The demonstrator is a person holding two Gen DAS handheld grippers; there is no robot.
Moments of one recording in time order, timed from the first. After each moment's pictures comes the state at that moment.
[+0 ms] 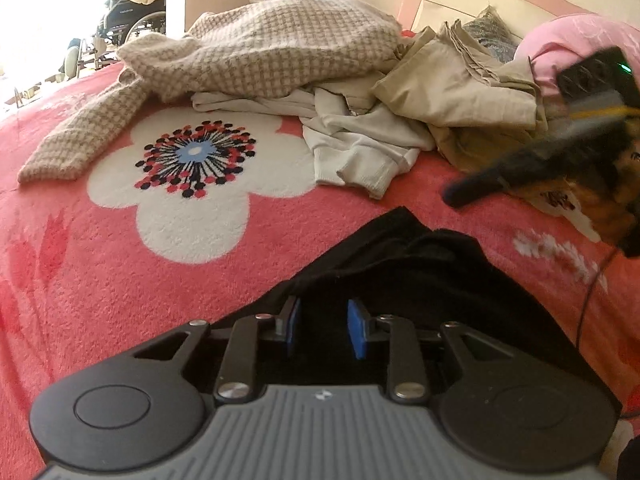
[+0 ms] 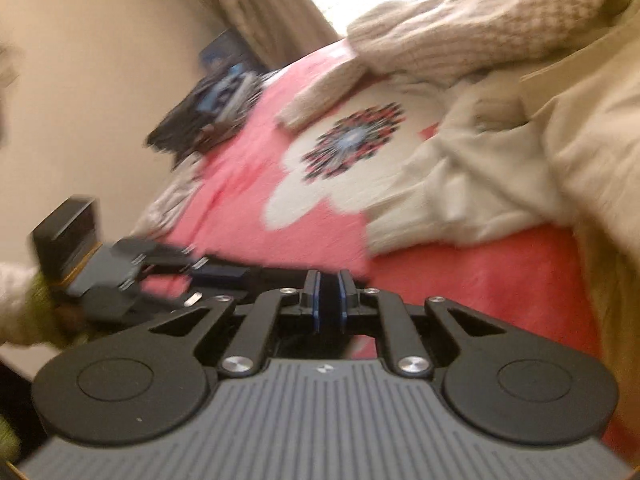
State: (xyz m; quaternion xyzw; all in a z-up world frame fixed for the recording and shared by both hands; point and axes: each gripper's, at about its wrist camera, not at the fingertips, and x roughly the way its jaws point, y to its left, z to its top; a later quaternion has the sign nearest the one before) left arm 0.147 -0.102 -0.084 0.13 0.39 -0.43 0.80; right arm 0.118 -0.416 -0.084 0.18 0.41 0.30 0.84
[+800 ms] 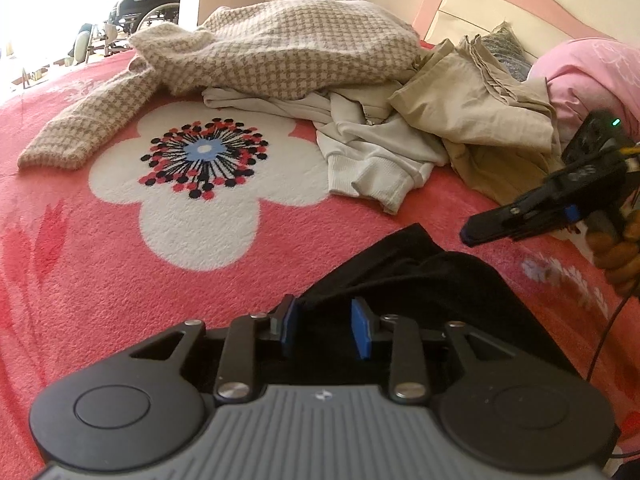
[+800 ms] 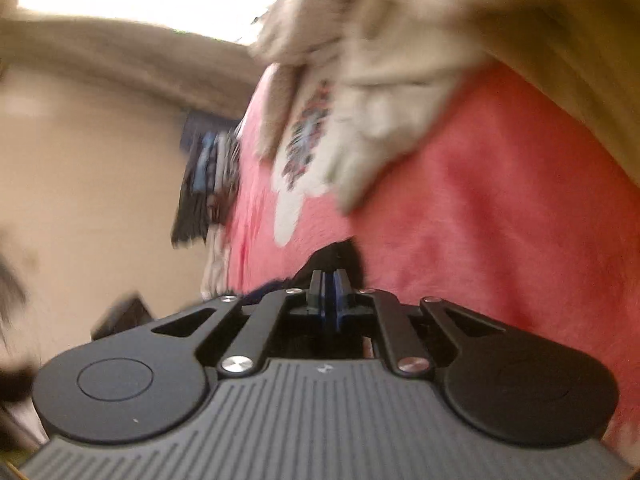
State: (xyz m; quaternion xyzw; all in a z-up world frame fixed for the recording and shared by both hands) left arm 0.162 -0.103 -0.089 0.10 0.41 -0.43 0.80; right arm 0.101 -0.451 -0.126 0.43 0.43 0.25 0.75
